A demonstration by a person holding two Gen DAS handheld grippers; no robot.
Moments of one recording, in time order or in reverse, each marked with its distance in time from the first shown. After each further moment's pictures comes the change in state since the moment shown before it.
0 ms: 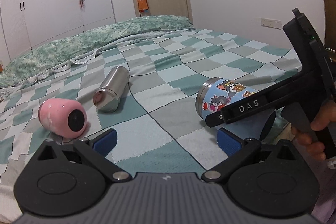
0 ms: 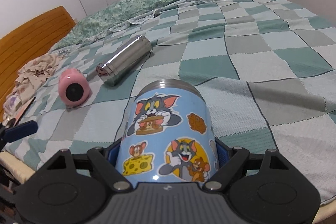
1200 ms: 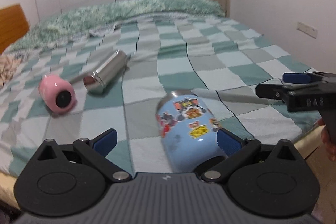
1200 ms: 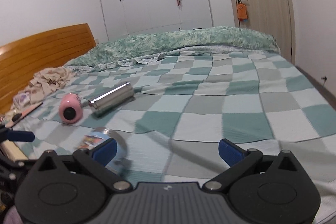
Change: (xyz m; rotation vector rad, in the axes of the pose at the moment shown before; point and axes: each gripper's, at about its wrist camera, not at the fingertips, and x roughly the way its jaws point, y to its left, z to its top) left arm 0.022 -0.100 0.067 -0.224 0.191 0.176; right arm -0.099 -0.133 0.038 -0.233 -0.229 0.055
